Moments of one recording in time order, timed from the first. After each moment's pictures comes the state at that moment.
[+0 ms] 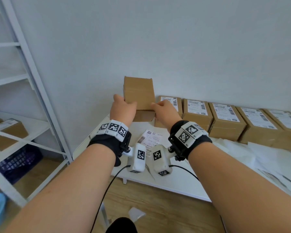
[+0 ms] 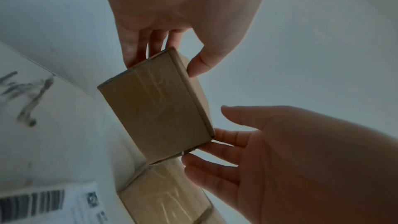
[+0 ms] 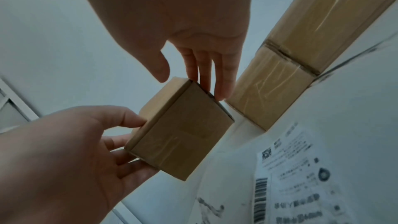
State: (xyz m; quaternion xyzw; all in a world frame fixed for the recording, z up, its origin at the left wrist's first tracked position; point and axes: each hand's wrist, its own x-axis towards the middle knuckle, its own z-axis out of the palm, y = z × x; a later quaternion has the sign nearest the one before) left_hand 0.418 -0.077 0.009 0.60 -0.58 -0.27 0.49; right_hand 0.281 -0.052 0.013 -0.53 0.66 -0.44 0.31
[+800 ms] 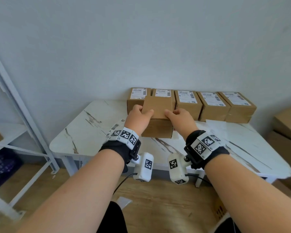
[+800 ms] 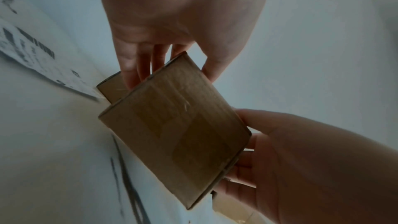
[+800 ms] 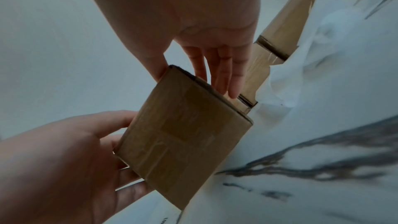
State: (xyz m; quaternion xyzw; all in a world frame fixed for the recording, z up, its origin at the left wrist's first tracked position) left_hand 0.307 0.028 -0.017 0.54 -0.67 -0.36 0.36; right_hand 0.165 0.080 -0.015 -0.44 0.74 -0.44 0.23
